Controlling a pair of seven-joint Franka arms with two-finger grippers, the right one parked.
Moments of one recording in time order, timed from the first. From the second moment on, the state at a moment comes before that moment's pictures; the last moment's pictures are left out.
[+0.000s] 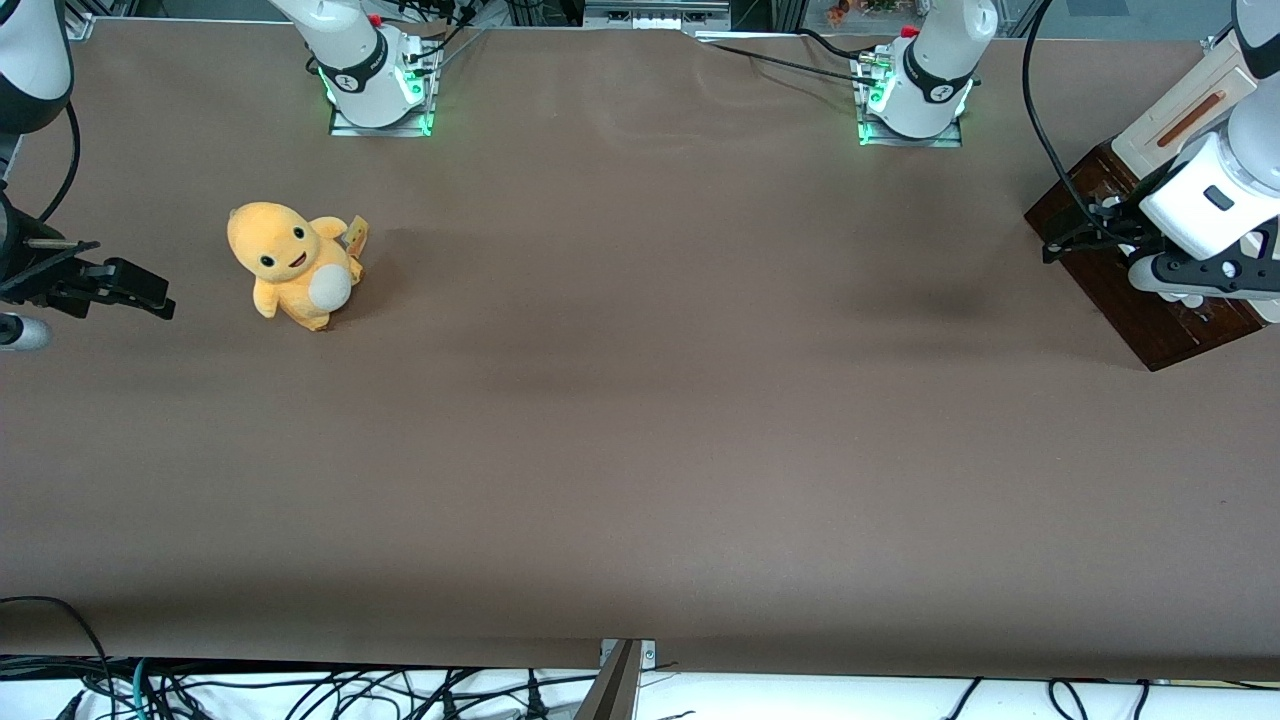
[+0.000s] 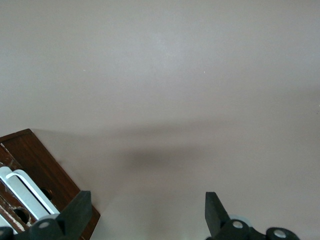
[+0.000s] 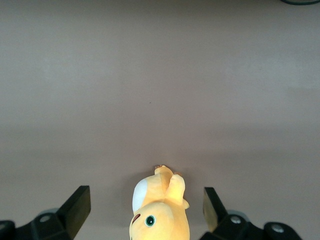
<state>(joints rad) 0.05 0.04 -0.11 -1.63 0.00 1.55 0.01</state>
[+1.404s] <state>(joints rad) 0.02 0.11 -0.25 -1.66 0.40 1.45 -0.34</state>
